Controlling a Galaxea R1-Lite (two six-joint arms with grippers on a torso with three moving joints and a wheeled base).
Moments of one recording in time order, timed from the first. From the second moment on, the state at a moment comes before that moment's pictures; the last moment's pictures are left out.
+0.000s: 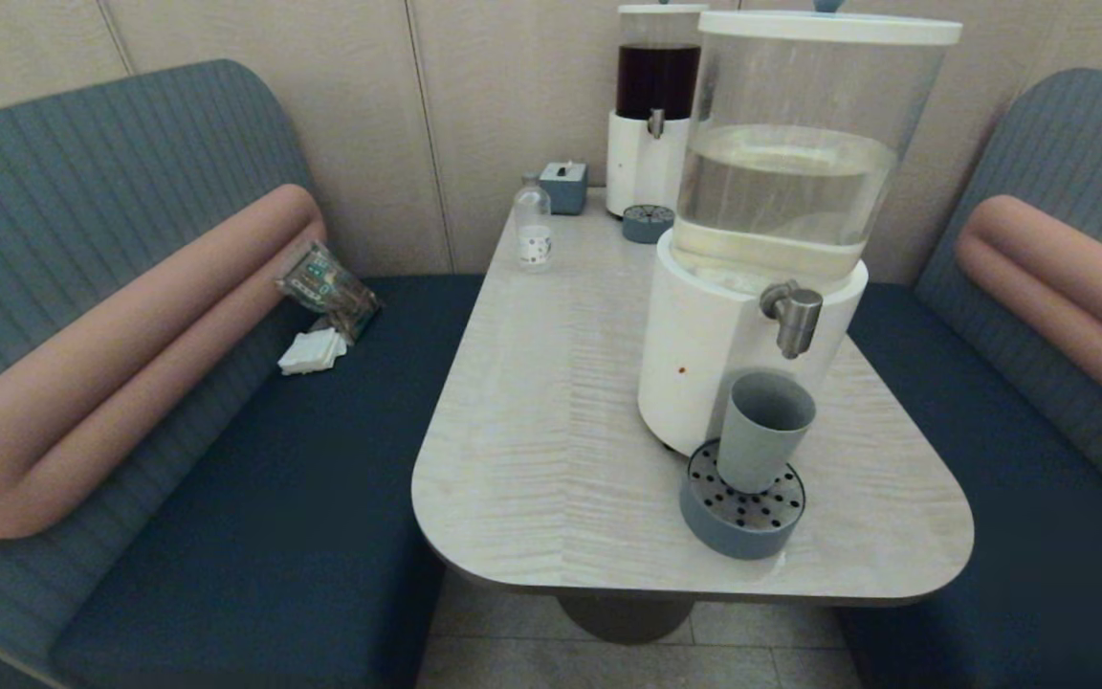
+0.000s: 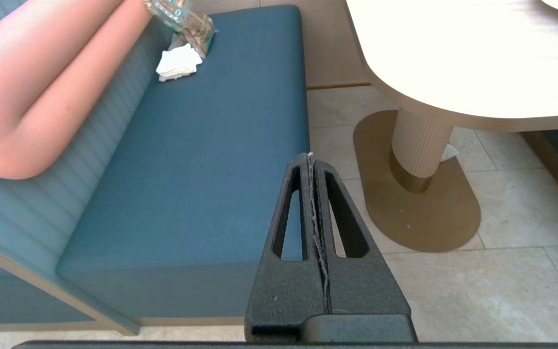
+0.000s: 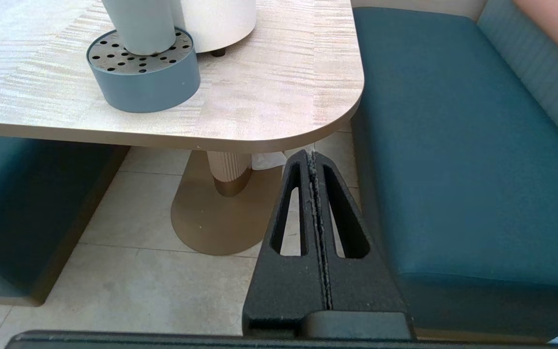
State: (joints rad) left arm -0.02 0.00 0.00 0.01 -0.02 0.08; right arm 0.00 0.00 -0.01 0.01 -0.02 0.02
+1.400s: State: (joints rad) left arm -0.09 1.18 -0.60 -0.68 -0.69 0.02; right arm 0.00 0.00 -0.01 0.01 -0.02 0.02
